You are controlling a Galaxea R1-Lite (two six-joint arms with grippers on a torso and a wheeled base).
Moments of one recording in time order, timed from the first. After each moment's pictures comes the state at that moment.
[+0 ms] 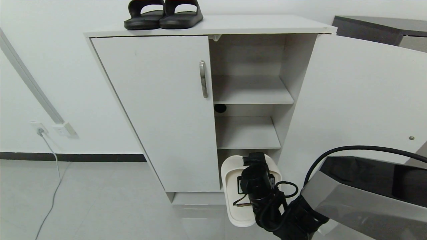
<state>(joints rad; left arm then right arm) 0.00 0.00 0.00 0.00 -0.05 0.02 0.83 2.34 -1.01 -0.98 -0.73 0.27</state>
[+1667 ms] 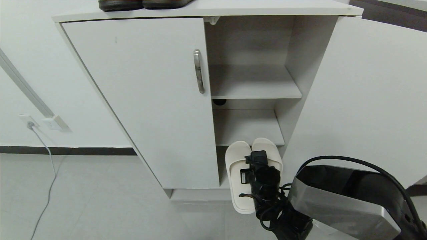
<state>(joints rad) 0.00 0.00 0.00 0.00 -0.05 0.02 0.76 2.51 -1.04 -1.50 -0.73 -0.04</state>
